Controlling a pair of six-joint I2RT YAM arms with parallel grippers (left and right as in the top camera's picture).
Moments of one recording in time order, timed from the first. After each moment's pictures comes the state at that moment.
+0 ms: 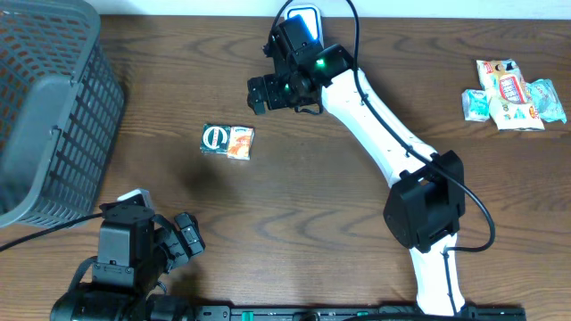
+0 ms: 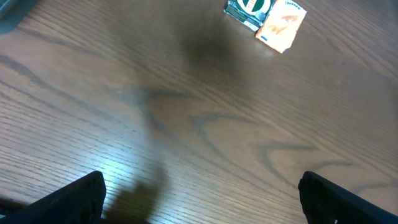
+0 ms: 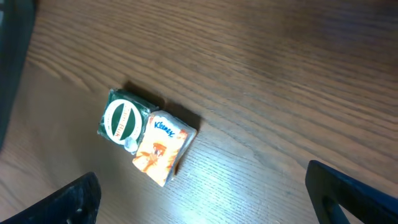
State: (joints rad) left arm -0.16 0.60 0.88 -1.27 -0.05 -0.56; right arm 0.56 2.21 2.07 -0.94 -0.22 0.33
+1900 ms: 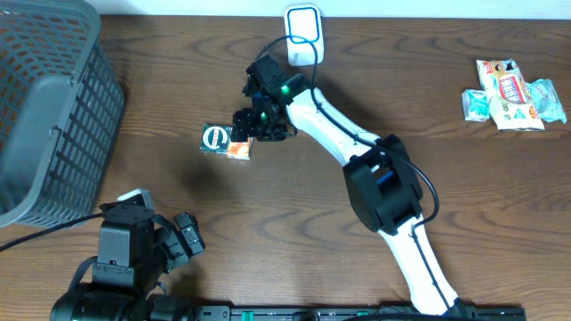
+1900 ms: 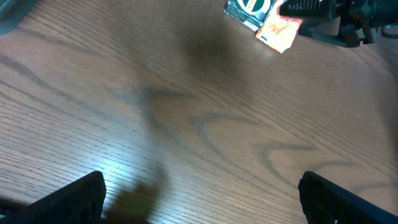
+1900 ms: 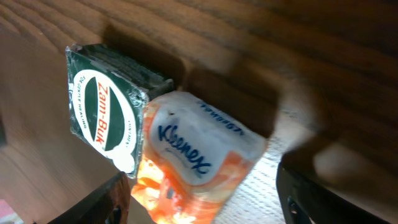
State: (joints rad) left arm -0.16 0.60 0.88 -1.27 -0.05 -0.56; right arm 0.64 2.46 2.06 -0.82 -0.44 0.48
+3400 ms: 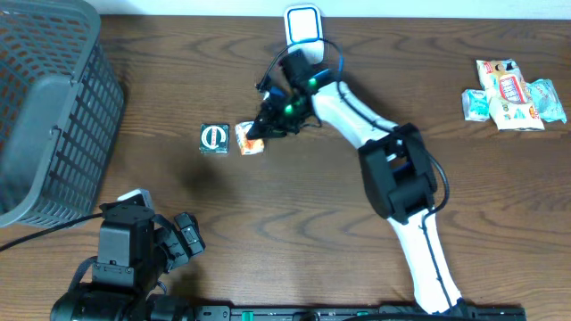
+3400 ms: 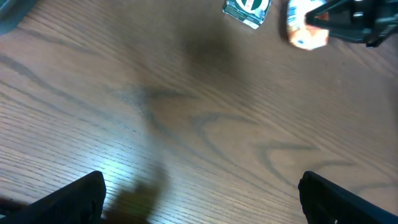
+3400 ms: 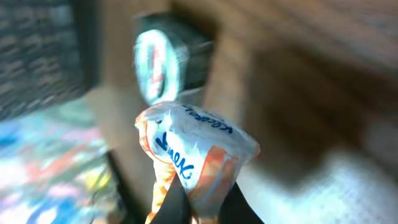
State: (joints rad) left arm -0.16 0.60 0.88 -1.27 -0.05 -0.56; right arm 0.50 2.48 1.99 -0.76 -0.89 0.31
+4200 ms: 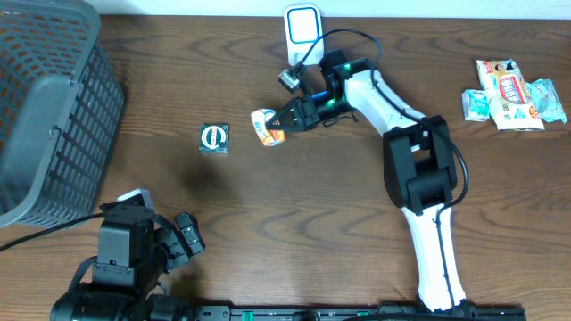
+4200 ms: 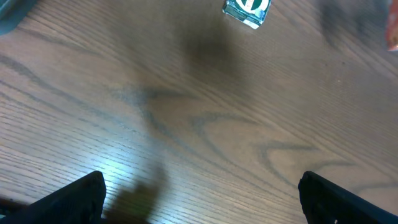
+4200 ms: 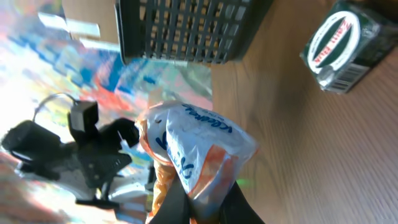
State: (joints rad) left arm -0.16 0.60 0.88 -1.27 -0.05 -0.56; right arm 0.34 2.48 1.99 -1.13 -1.52 -0.31
